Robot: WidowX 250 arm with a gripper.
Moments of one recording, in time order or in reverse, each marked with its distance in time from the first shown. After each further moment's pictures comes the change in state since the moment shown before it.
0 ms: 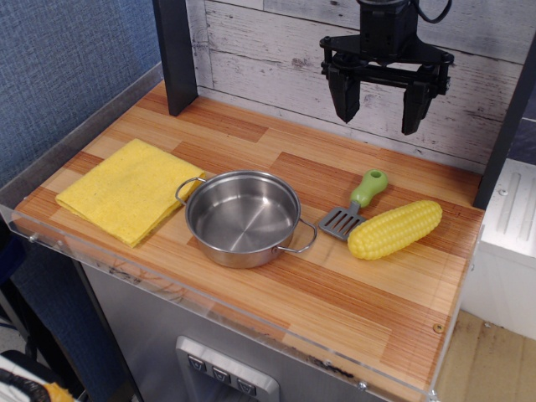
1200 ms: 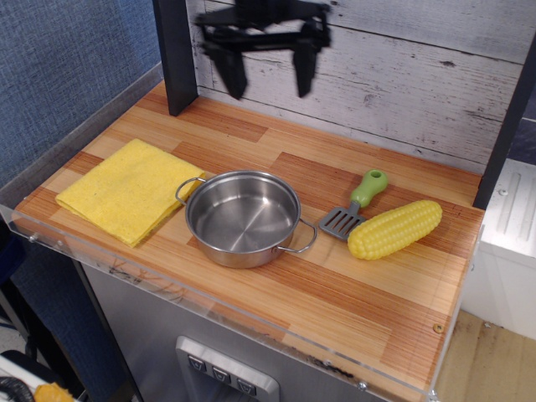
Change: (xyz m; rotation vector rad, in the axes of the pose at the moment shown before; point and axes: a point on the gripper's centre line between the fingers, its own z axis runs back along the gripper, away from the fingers) arm -0.042 0.084 0.051 -0.011 -0.052 0.329
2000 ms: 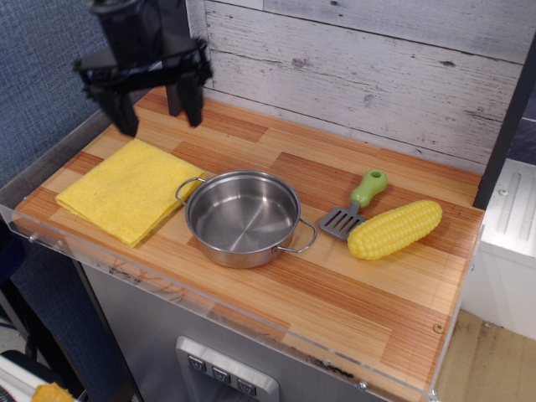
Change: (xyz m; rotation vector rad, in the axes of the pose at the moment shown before) arm -0.028 0.093 -0.014 0.064 -0.017 0.243
